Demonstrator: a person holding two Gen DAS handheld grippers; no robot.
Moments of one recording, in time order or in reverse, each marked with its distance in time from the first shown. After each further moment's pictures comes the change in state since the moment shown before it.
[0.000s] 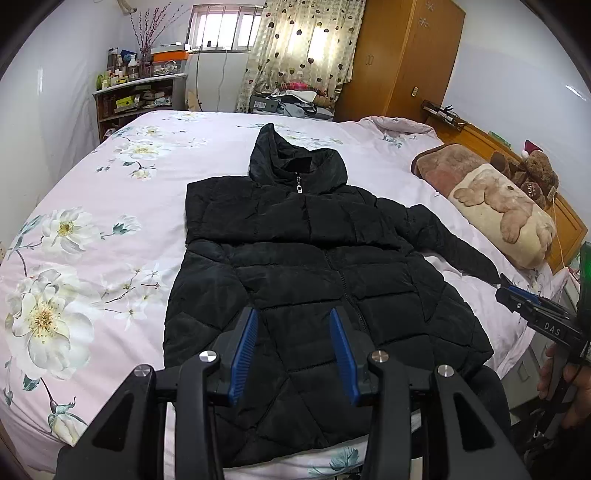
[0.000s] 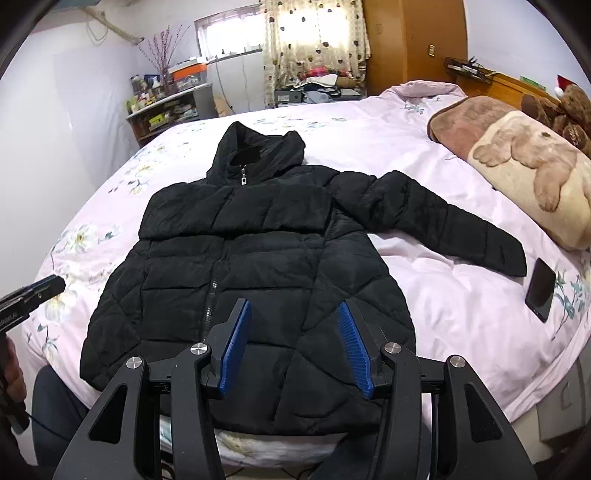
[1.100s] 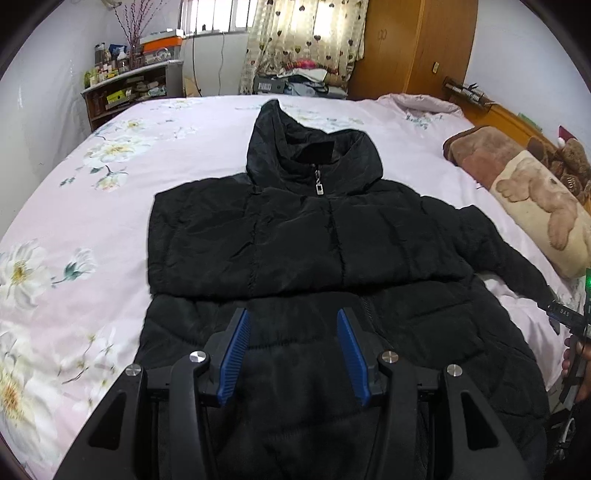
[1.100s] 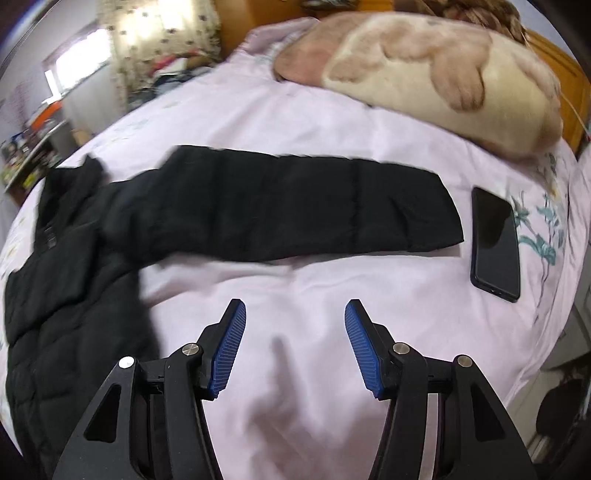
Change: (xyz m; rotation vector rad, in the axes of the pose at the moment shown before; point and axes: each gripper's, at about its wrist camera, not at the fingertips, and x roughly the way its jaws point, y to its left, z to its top) left arm 0.155 -0.005 0.068 0.032 0.070 0.074; right arm 0.137 -0.239 0.022 0.392 0.112 -0.303
